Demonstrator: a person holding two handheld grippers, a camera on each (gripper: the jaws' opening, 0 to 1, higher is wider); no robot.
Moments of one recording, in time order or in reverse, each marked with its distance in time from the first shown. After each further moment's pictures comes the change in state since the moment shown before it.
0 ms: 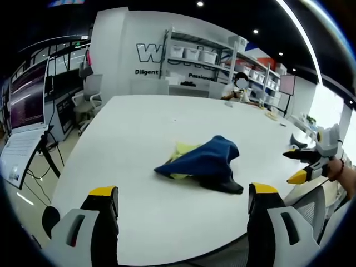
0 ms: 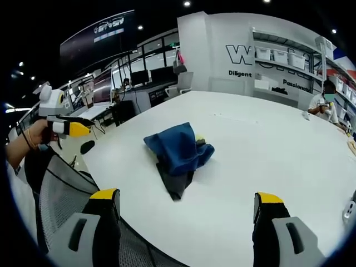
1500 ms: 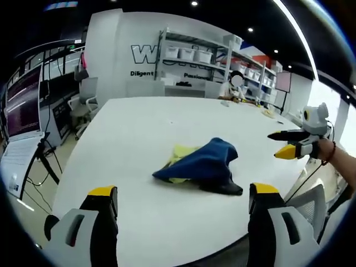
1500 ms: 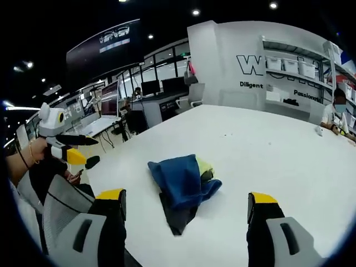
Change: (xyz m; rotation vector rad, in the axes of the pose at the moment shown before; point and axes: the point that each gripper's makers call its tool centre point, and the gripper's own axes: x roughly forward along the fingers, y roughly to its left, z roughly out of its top) left arm 0.009 0.004 0.007 0.035 0.000 -0.026; right arm 0.036 -0.003 0.068 -0.028 -0.086 0.096
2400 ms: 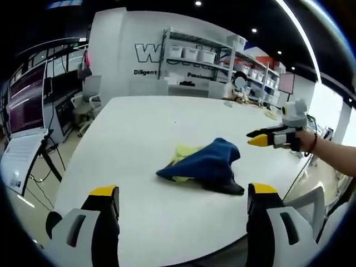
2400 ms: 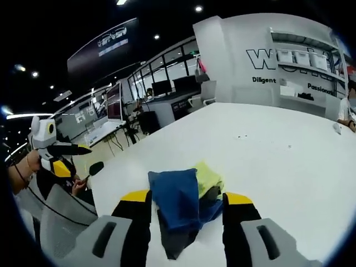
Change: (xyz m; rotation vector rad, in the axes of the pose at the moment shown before) left arm -0.007 0.003 0.000 -0.021 0.004 0.020; right arm 0.067 -0.014 0.016 0.028 0.014 0.138
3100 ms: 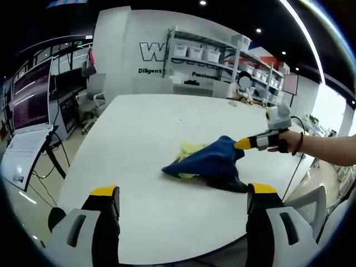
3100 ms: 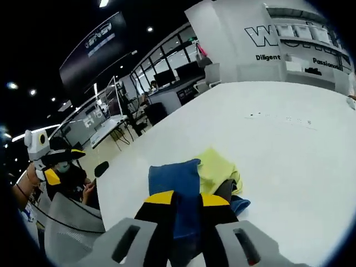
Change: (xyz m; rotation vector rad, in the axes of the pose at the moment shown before) left arm -0.009 0.005 -0.004 -0.013 0.009 0.030; right arm 0.050 0.002 -0.024 0.118 0.100 0.103
